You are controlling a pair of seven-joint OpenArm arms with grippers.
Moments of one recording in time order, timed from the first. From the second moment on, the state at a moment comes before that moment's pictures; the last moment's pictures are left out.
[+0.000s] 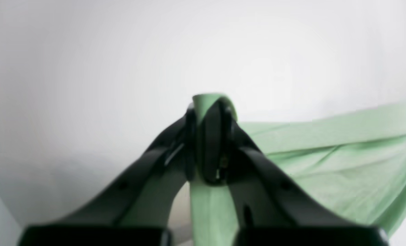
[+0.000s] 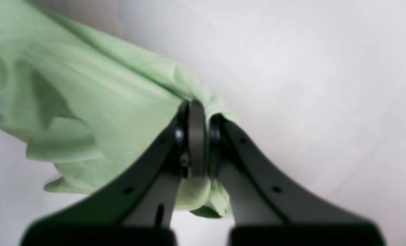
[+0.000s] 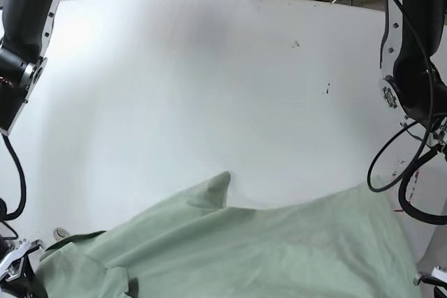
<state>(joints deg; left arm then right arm) -53.7 -19.9 -19.0 104.7 -38.2 -28.3 55.8 49.4 37.0 10.7 81.3 43.8 41.0 -55.1</state>
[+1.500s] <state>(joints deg) -59.8 -24.1 -17.8 106.0 -45.5 -28.5 55.8 60.7 39.6 9.2 95.7 44.3 40.9 -62.1</state>
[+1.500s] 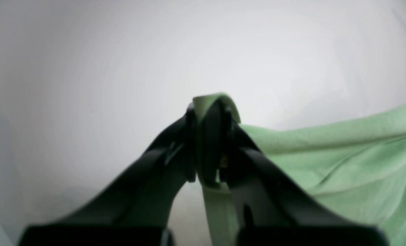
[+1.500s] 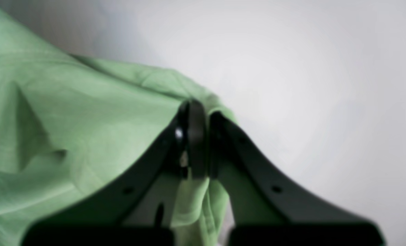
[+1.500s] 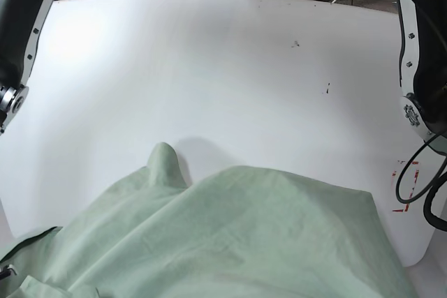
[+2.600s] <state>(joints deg) -40.0 -24.0 -19.0 97.6 -42.2 -28.5 52.7 42.2 33.0 13.9 82.1 34.6 41.1 -51.8</state>
